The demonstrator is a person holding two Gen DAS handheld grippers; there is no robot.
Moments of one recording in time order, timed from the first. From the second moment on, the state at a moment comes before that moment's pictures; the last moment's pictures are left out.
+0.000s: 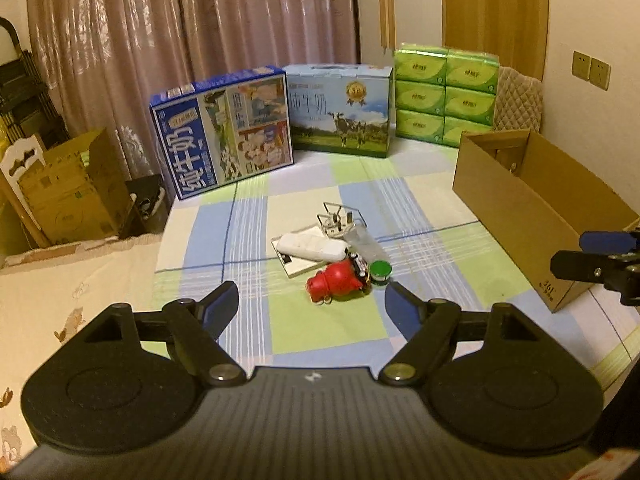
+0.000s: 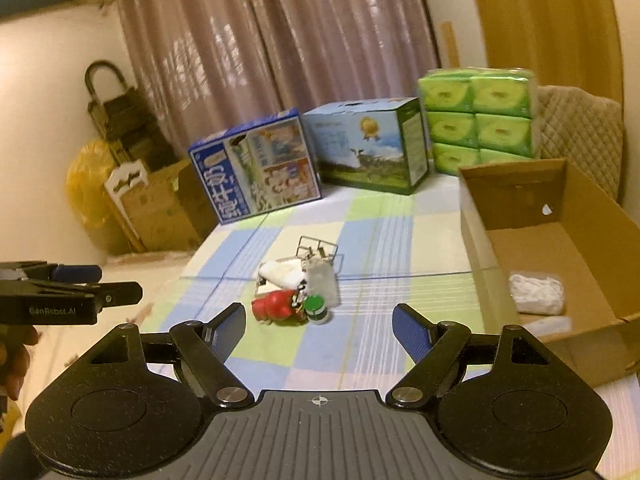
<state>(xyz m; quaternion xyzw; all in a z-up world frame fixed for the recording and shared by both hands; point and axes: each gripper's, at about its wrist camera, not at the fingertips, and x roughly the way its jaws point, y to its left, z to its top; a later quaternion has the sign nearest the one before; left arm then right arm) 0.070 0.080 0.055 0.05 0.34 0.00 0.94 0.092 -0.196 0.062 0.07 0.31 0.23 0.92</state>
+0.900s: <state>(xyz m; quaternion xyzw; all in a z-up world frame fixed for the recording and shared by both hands) 0.214 0.117 -0.072 -0.01 0.38 -0.02 0.93 0.234 -0.109 -0.080 -0.01 0.35 0.28 0.89</state>
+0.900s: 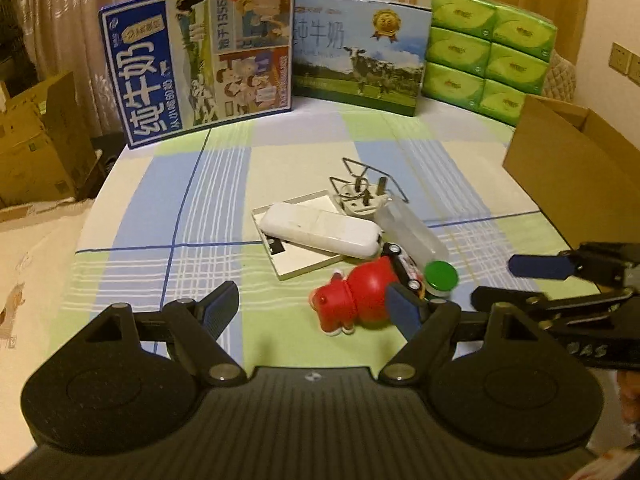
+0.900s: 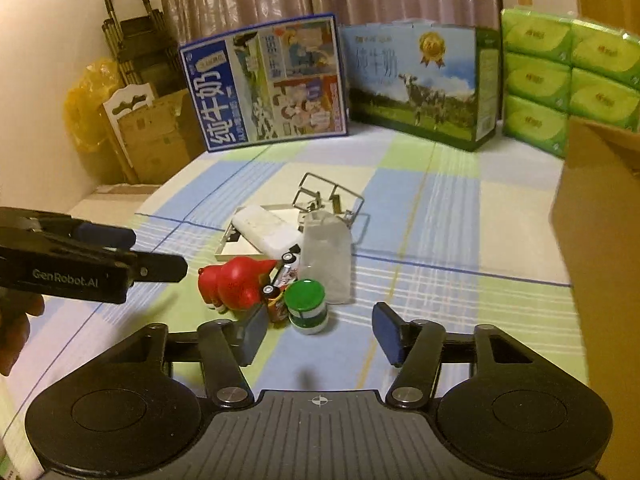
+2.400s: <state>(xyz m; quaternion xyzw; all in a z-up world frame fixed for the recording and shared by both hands) 0.255 0.097 -0.113 -0.06 0.40 -0.03 0.92 0.265 -0.117 -0.086 -0.02 0.40 0.24 0.88</state>
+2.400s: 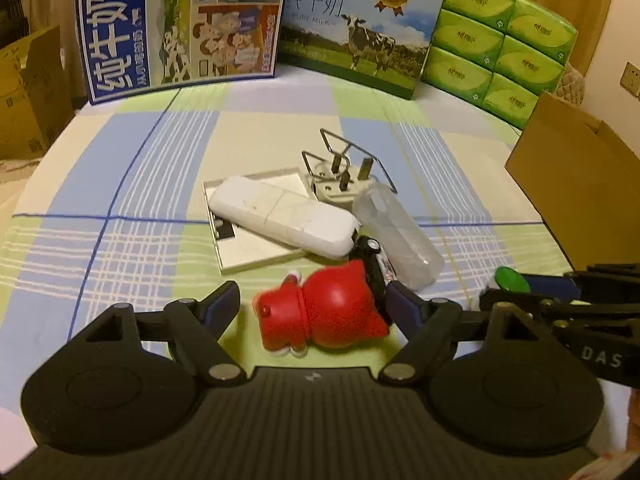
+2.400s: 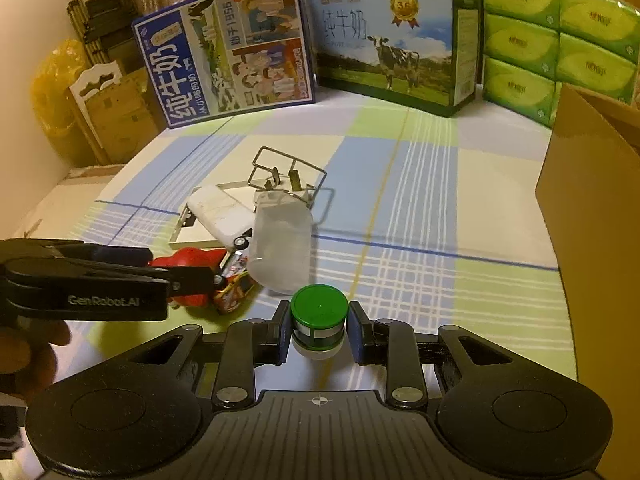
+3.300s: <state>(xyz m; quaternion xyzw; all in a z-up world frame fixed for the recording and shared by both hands) 0.258 0.105 -0.122 -0.08 0.41 -0.02 0.91 0.268 -0.118 -0.081 0.00 0.41 0.24 0.88</state>
